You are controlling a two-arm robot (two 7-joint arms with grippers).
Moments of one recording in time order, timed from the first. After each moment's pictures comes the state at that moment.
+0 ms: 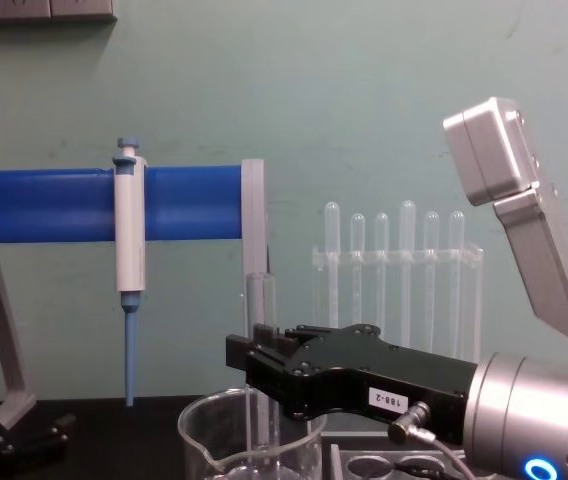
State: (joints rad) left arm -0.20 0.60 0.45 -1.41 -0.25 -0.12 0.03; right arm 0.33 0.29 -0.53 -1.43 0.36 -0.06 0.49
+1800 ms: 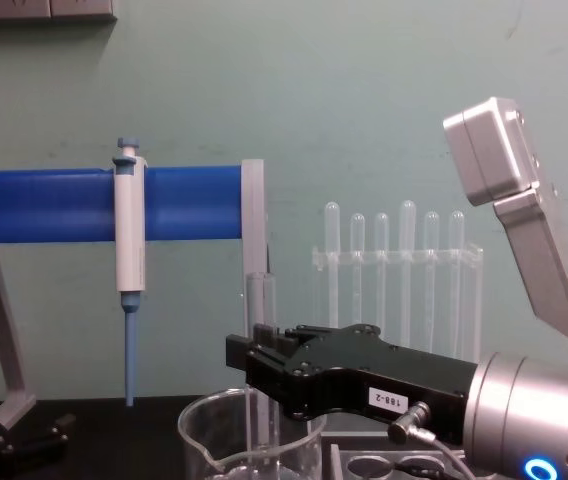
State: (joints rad) left arm -0.20 0.60 0.45 -1.41 -0.25 -0.12 0.03; right arm 0.33 0.29 -0.53 -1.43 0.36 -0.06 0.49
